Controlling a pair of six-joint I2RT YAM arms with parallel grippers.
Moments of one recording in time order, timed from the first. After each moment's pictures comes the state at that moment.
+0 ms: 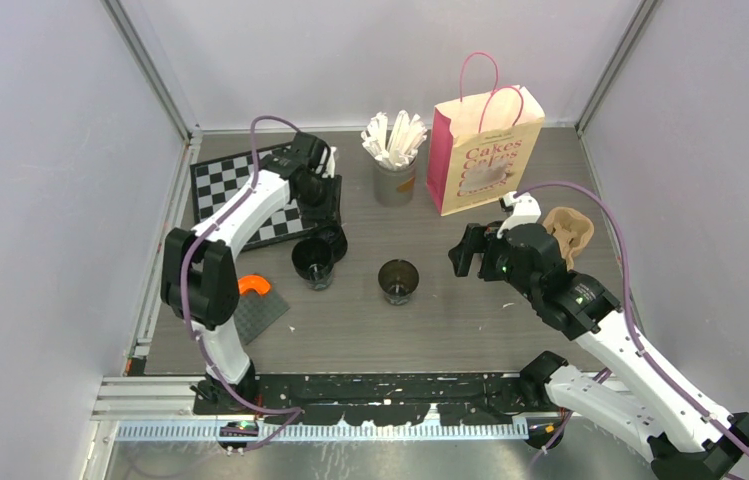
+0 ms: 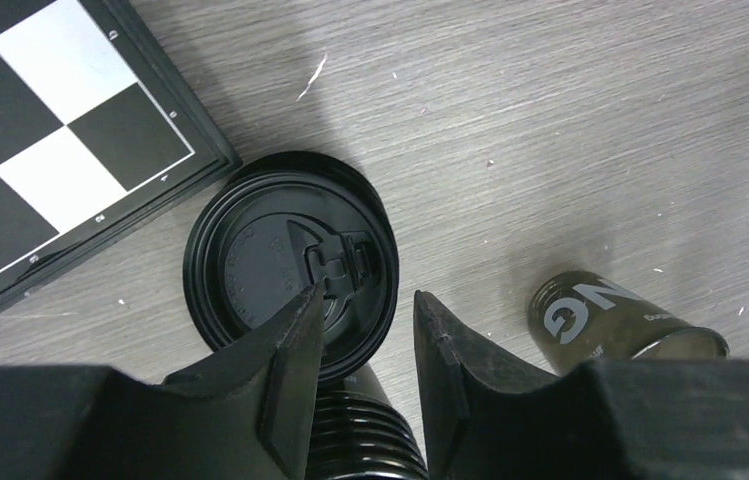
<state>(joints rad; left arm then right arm) -0.39 1.78 1.51 -0.79 0.14 -0.26 0.62 0.76 0.84 -0.59 0.22 0.47</state>
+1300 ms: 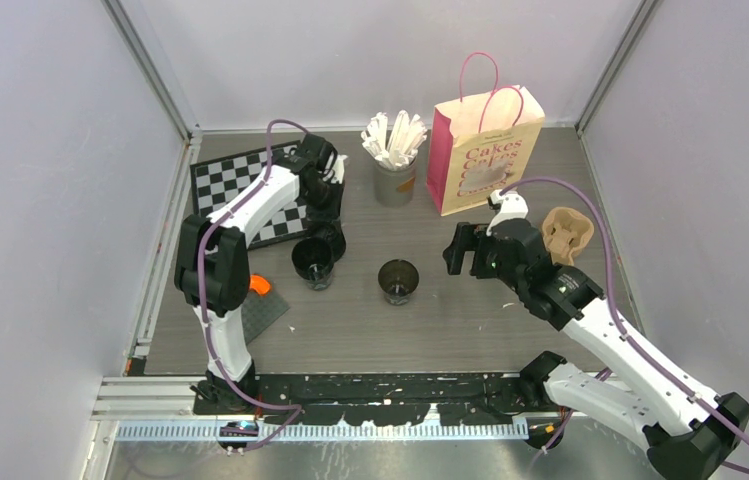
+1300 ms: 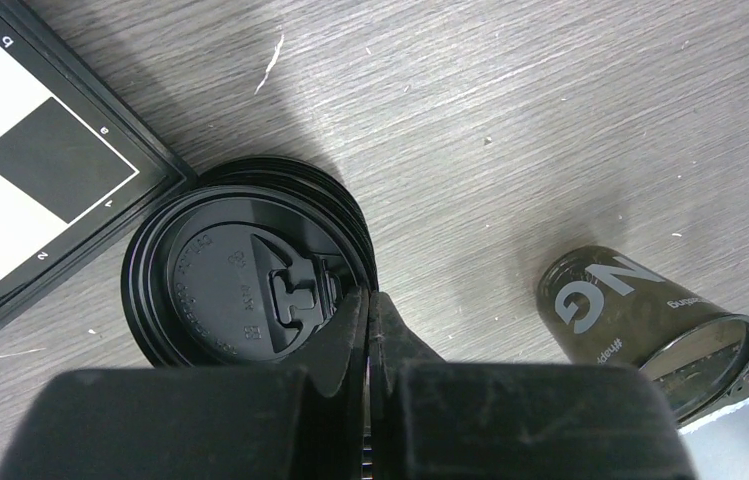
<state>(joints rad) -0.39 1.90 1.58 -0.86 0.24 -0.18 0.62 0.84 0.82 -0.55 0.23 0.46</state>
